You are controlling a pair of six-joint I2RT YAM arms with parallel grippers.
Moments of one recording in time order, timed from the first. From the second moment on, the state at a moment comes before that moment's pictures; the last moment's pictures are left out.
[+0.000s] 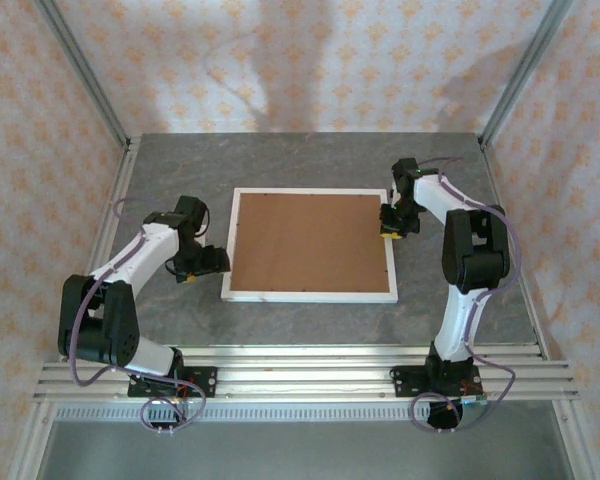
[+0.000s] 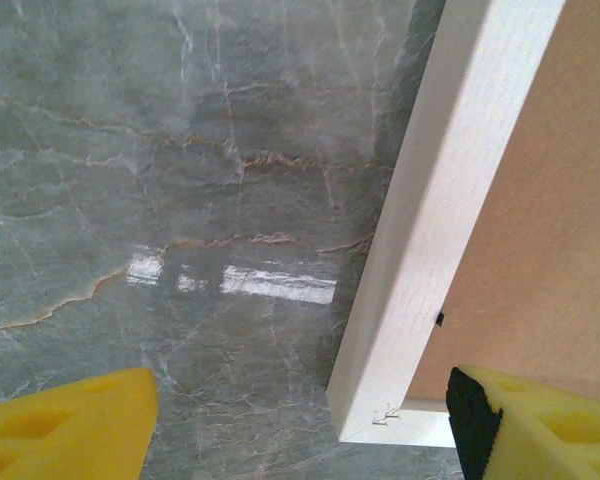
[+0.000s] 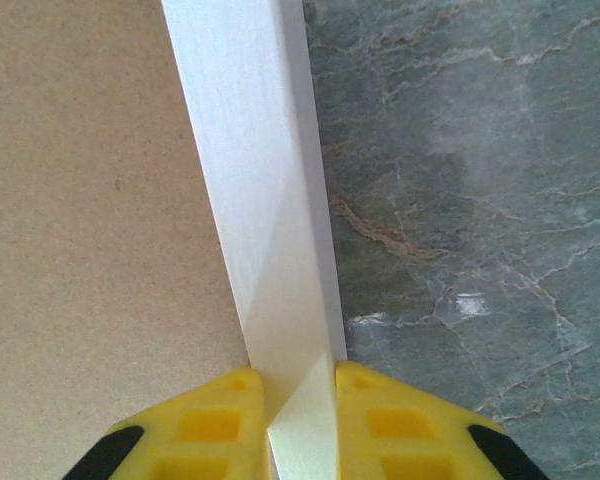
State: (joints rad) left arm -0.10 1.45 0.94 -0.96 0.12 -0.39; right arm 0.13 1.97 1.44 -0.93 -0.15 0.29
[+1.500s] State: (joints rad) left arm -0.21 1.63 0.91 -0.83 0.15 -0.46; right arm 0.13 1.97 1.44 -0.92 -0.15 0.30
